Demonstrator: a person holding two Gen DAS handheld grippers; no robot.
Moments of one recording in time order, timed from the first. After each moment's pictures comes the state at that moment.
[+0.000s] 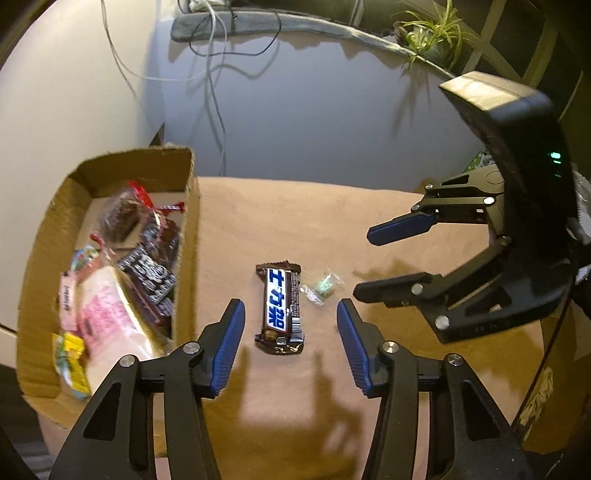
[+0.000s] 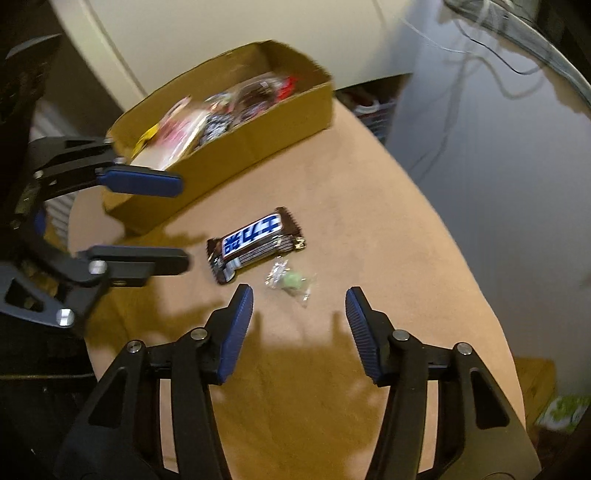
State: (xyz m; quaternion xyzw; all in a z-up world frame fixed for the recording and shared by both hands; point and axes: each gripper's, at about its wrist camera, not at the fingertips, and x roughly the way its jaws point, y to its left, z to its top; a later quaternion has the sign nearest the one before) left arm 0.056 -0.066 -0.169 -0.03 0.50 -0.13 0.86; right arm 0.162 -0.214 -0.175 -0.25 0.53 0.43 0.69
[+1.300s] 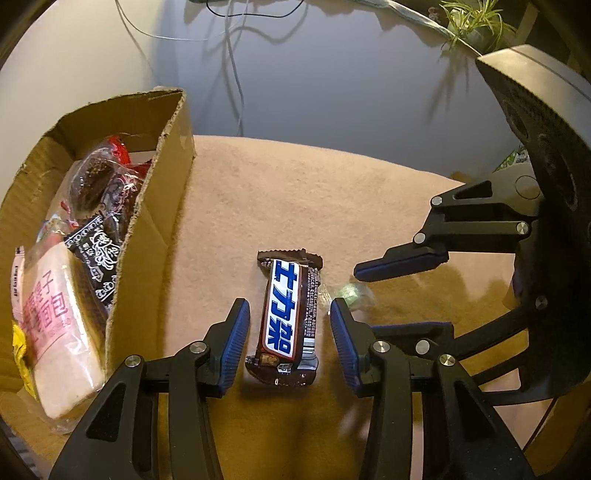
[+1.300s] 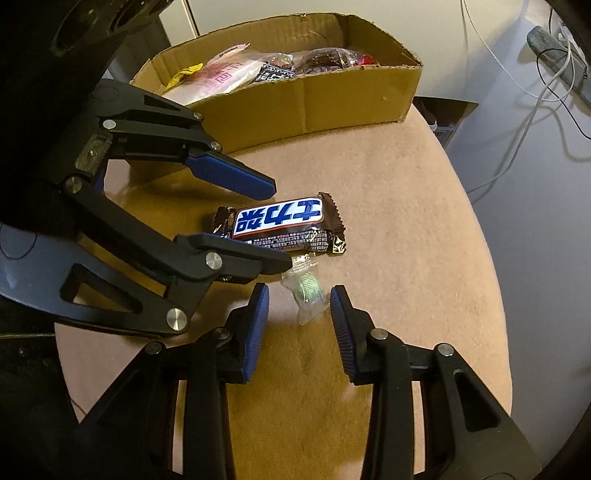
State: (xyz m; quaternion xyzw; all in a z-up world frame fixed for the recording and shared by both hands) left arm 0.086 -0.101 -0.218 -0.04 0.53 -0.08 0.84; right arm 0.146 -0.197 -0.222 -0.33 0.47 0.51 0.64
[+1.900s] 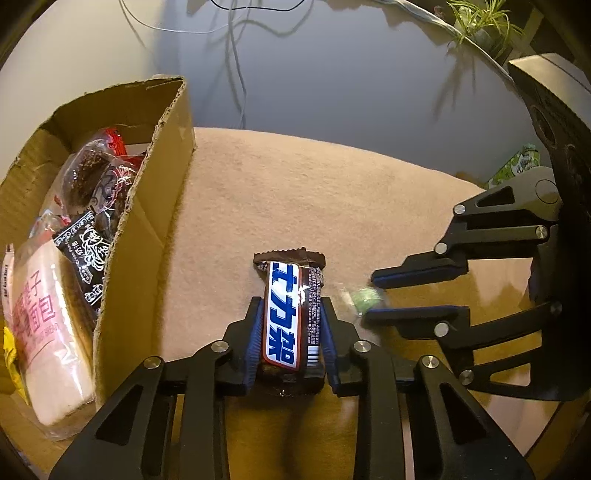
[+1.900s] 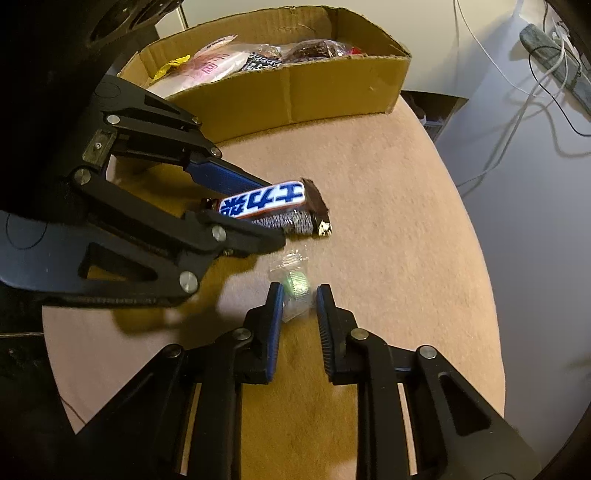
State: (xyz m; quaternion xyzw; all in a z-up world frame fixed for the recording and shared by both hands) left arm 0.093 -0.102 -0.227 -0.04 0.54 -0.08 0.84; right arm 0.145 -0.204 -0.227 -0.34 0.48 0.49 0.64
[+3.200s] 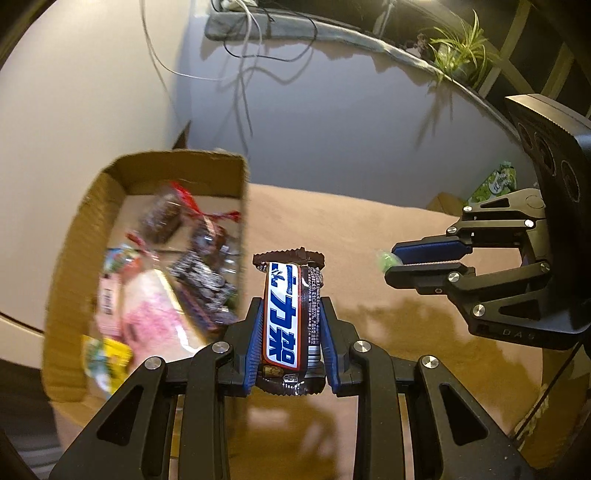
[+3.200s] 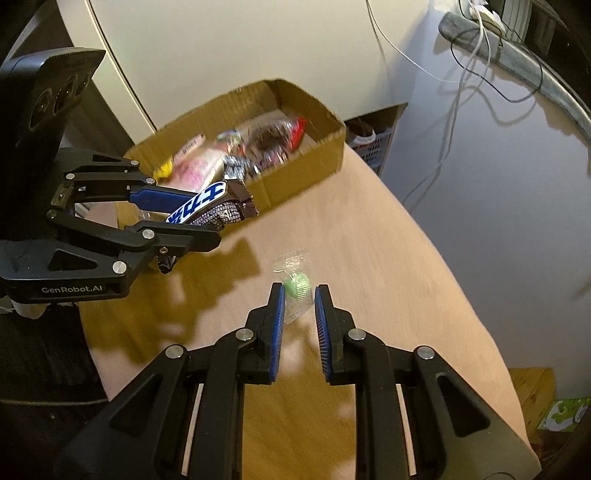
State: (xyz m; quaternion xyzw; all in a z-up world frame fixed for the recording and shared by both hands) left arm 0.067 -0.013 -0.158 -0.04 0.49 -0.10 0.86; right arm 0.156 -0.188 -0.154 -0.22 0.48 0.43 0.73
